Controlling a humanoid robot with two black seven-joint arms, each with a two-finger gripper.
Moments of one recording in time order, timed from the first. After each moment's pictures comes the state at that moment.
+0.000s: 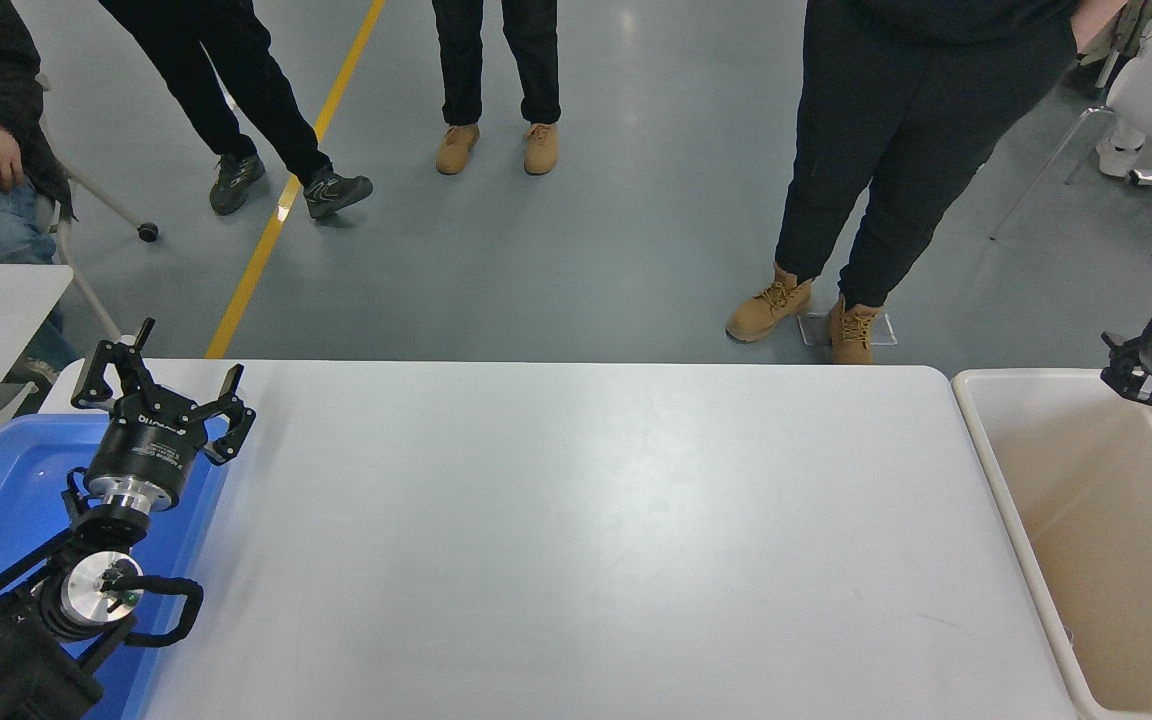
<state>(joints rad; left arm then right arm) -0.42 0.44 -0.90 -0.65 0.01 -0.49 -0.57 0.85 -0.59 0.67 0.54 -0.09 -0.09 0.09</state>
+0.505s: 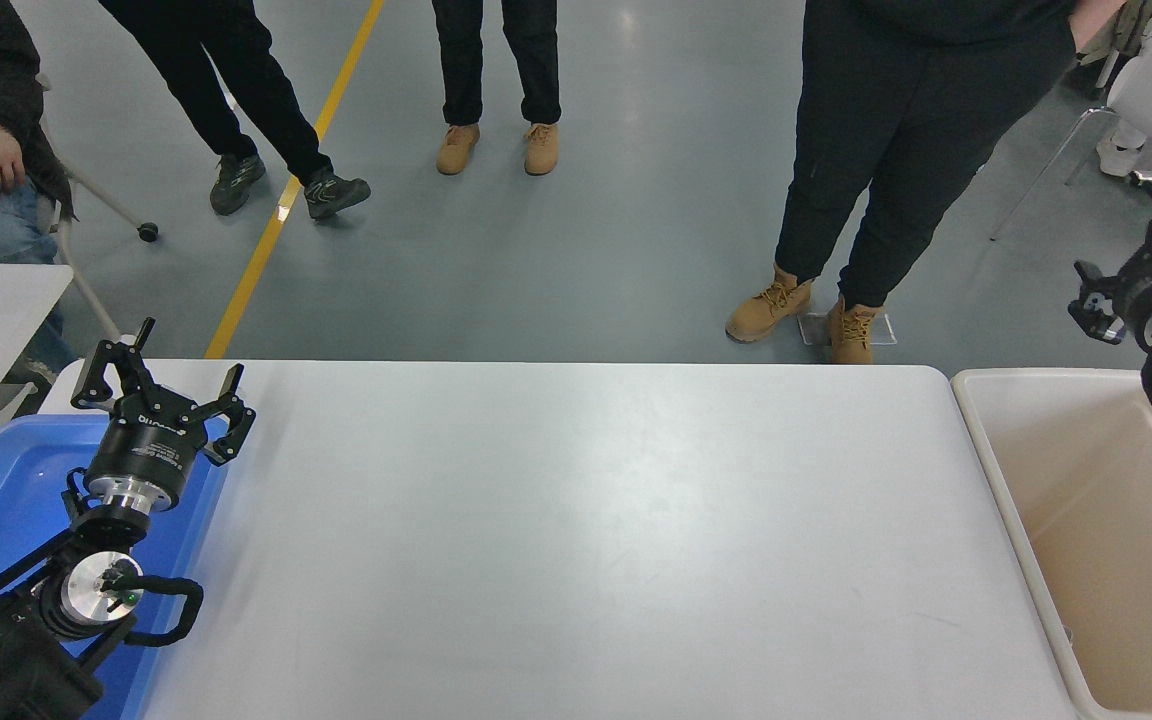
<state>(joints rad) -0.42 0.44 -0.90 -0.65 0.01 -0.49 -0.57 0.81 -0.55 0.77 0.68 -0.09 -0.09 0.28</state>
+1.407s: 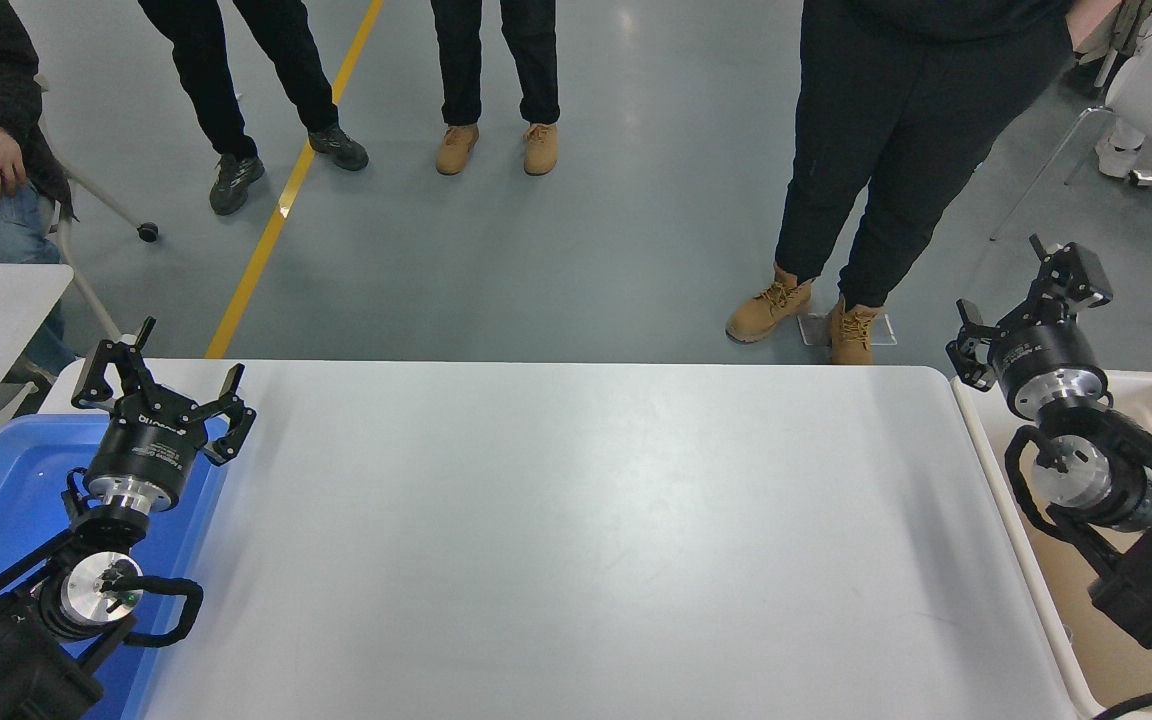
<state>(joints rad) -0.42 0.44 -0.90 -0.65 0.01 -0.49 -0.57 0.61 -0.39 0.82 0.76 -0.10 -0.10 0.42</state>
